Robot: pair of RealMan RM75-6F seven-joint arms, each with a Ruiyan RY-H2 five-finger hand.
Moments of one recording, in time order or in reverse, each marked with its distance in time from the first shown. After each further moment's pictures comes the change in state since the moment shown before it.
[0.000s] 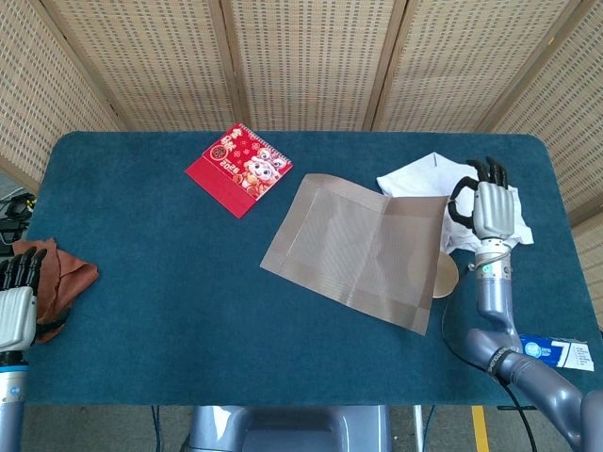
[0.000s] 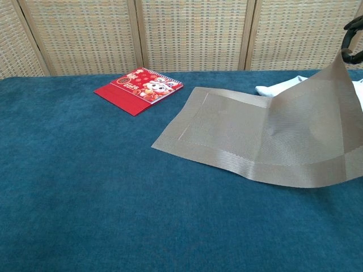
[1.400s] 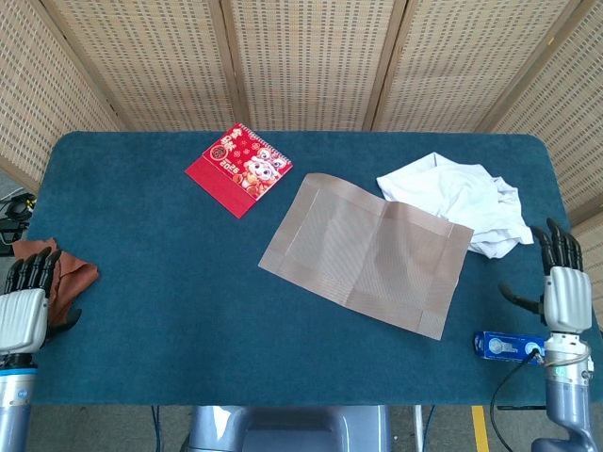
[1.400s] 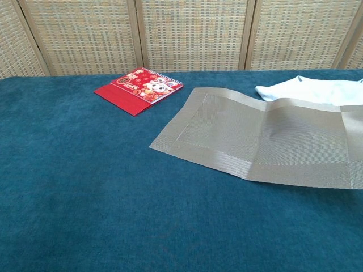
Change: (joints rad) left arm -0.006 -0.011 0.020 -0.003 0.067 0.016 -0.024; right arm -0.424 0.264 -0.246 -0.407 -0.232 0.460 0.104
